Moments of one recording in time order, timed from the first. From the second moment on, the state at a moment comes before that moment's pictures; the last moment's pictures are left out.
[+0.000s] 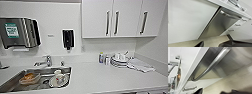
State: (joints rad) left arm 1.51 1.59 -0.92 0.09 -0.54 0.11; right arm -0.75 1.84 -1.10 0.20 -0.29 0.68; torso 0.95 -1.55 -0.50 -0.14
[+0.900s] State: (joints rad) left arm 1.44 1.60 -0.92 0.17 -0.60 0.06; right arm -0.70 1.95 -1.19 0.20 -0.29 0.68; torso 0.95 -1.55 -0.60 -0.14
